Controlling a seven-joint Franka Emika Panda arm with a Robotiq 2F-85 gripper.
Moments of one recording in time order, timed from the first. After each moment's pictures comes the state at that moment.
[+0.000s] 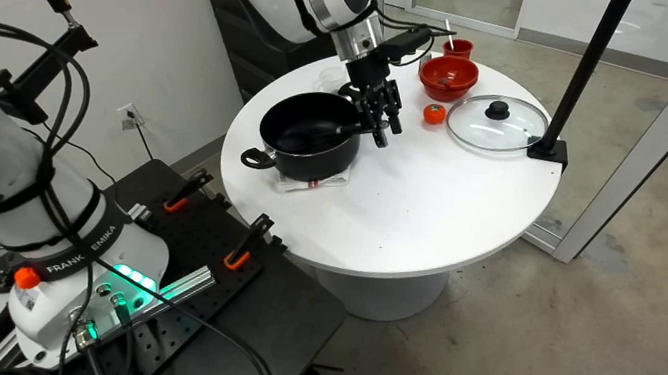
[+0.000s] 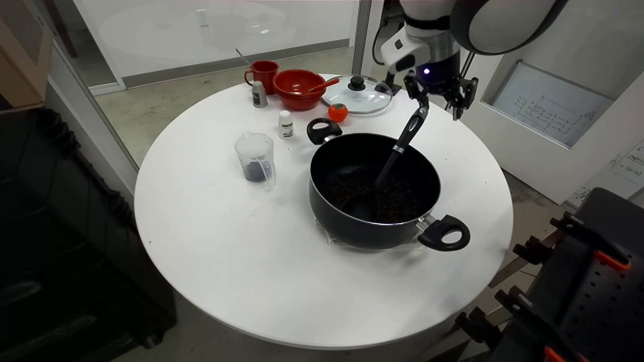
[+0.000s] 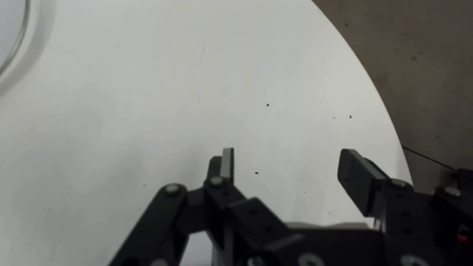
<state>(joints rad) -0.17 0.44 -0.04 -2.20 -0.84 2.43 -1.26</state>
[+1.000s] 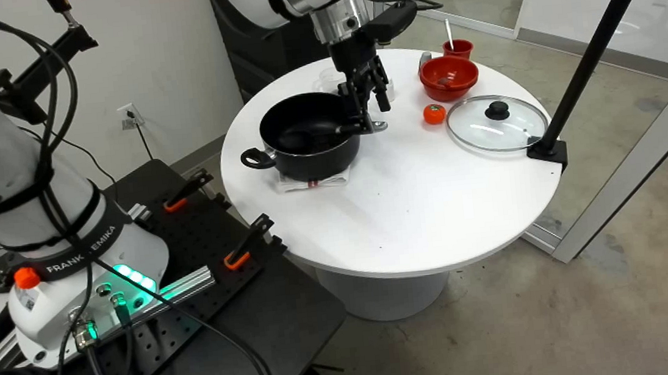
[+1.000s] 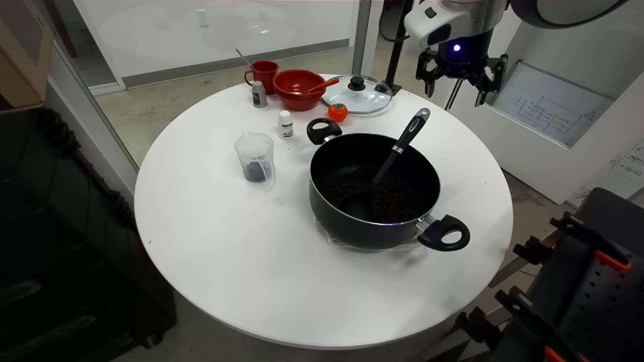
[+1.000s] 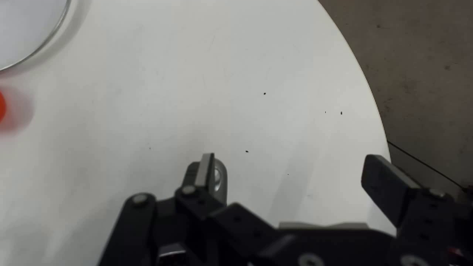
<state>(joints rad) -0.19 0.24 -0.05 -2.38 -0.84 2.56 -1.38</state>
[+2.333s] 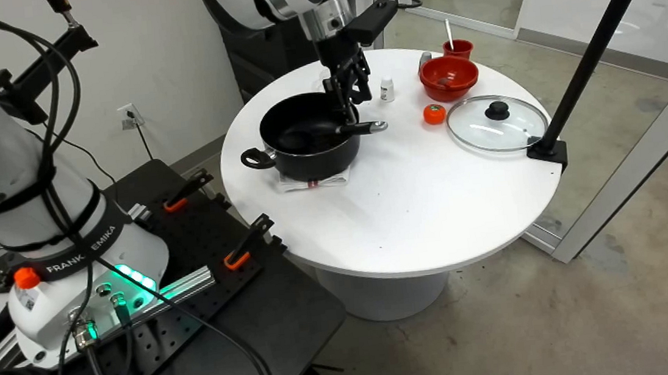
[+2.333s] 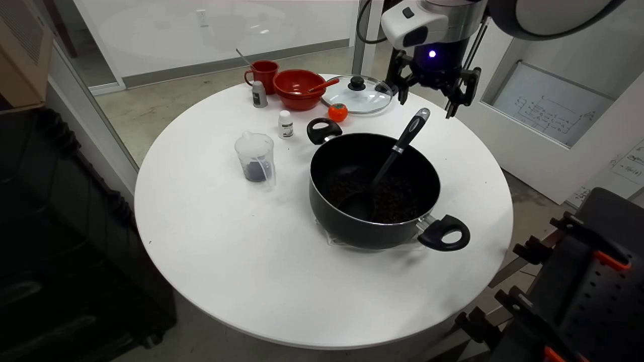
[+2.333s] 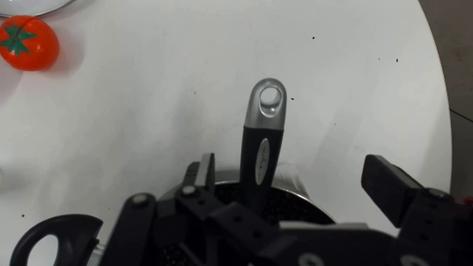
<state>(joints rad) -0.14 0.26 -0.02 -2.39 -0.73 2.67 -1.38</state>
